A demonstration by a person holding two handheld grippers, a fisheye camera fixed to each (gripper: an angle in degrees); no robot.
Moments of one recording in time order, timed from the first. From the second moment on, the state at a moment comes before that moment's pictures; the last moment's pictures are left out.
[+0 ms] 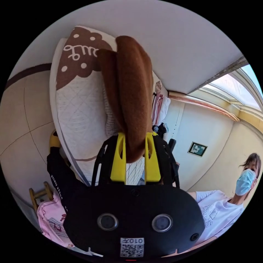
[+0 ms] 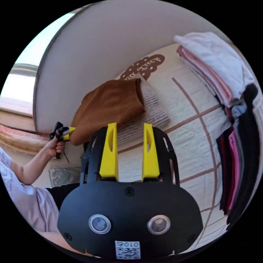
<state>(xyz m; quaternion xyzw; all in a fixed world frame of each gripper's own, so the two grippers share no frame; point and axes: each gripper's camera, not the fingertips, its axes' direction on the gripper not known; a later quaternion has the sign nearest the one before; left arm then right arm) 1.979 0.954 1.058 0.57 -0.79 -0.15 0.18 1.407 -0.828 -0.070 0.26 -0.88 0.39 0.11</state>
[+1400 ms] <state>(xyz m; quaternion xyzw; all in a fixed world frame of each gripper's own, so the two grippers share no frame) 1.956 1.046 1.117 0.48 -0.78 0.16 0.37 1.567 -0.785 0.090 0.34 -0.81 0.42 -0.22</state>
